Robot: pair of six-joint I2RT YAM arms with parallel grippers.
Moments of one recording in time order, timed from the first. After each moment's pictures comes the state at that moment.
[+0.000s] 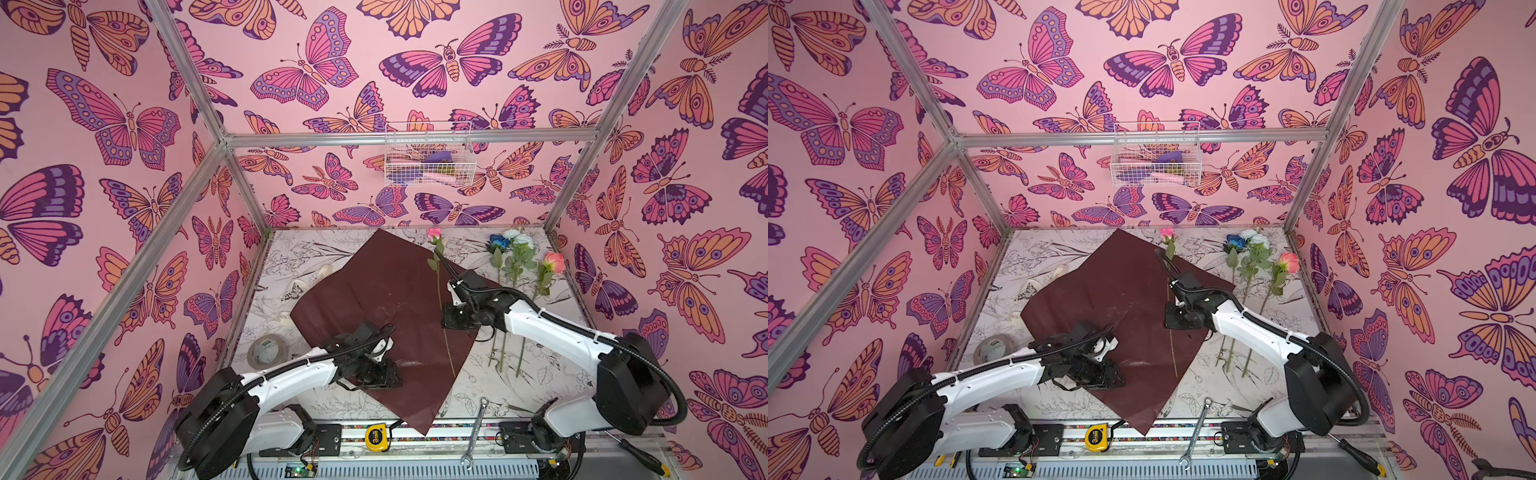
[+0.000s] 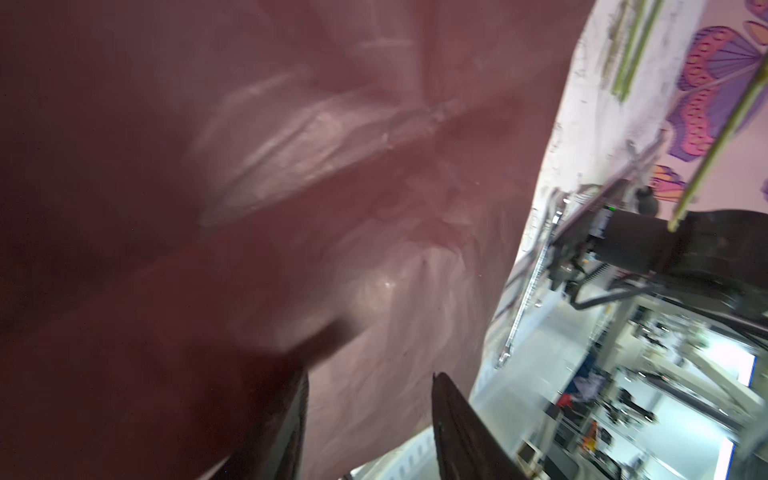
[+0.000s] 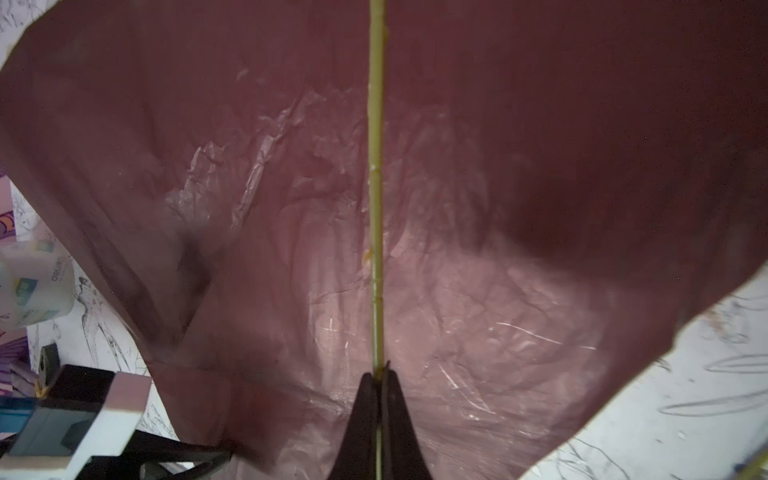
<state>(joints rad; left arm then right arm) -0.77 1.24 0.58 -0.48 0.47 -0.70 0.66 1.50 1.02 -0.57 -0.11 0.68</state>
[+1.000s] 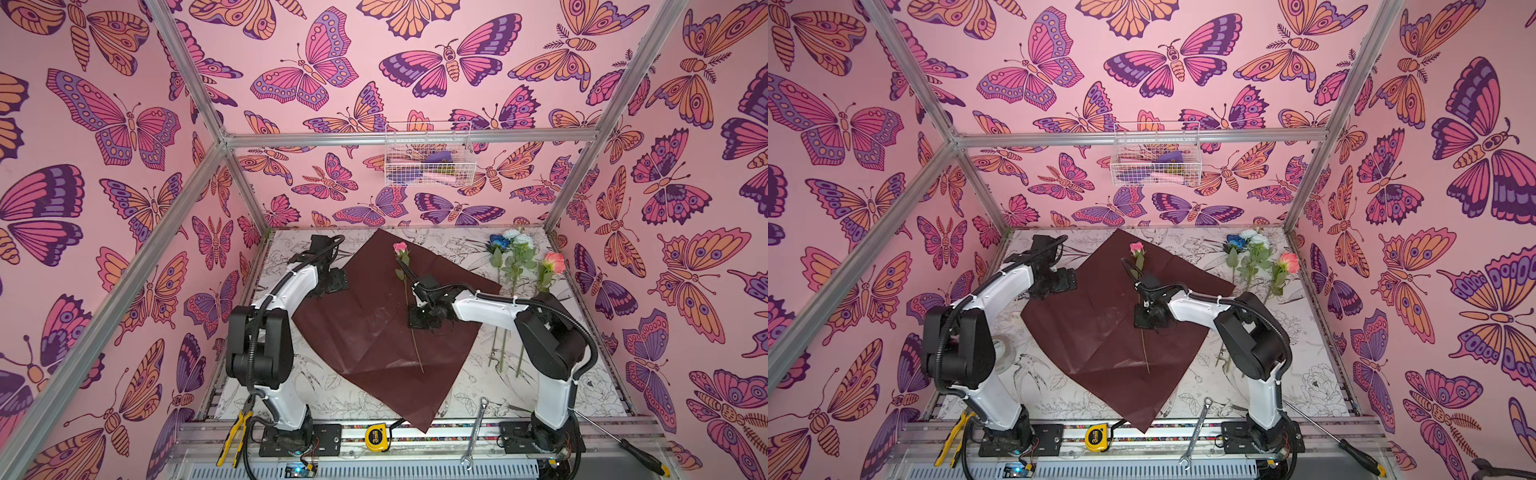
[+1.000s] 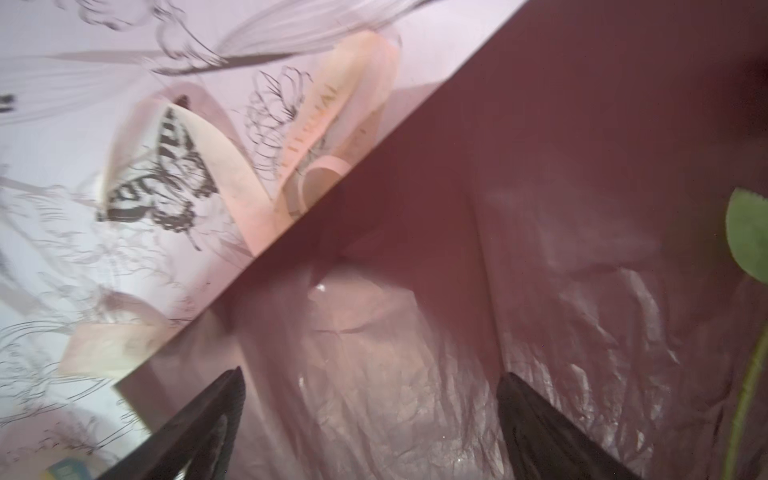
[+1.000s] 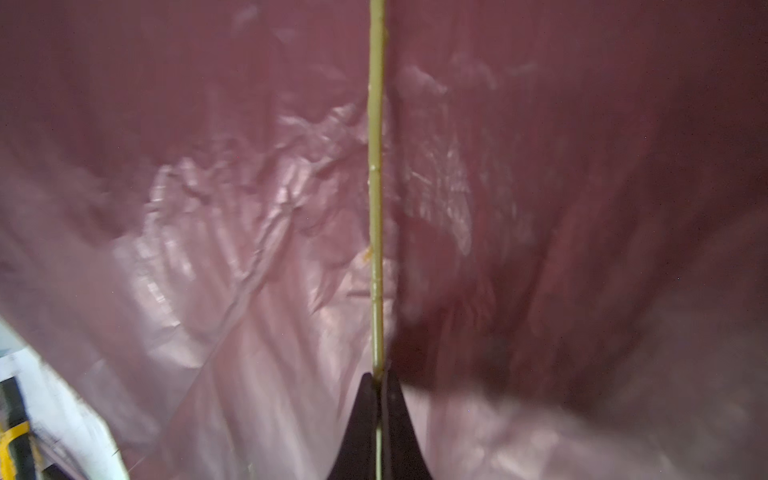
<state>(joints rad) -0.13 1.76 1.32 -0.75 -0.07 -0.37 0.74 1.94 1.23 -0.41 -0.15 0.73</state>
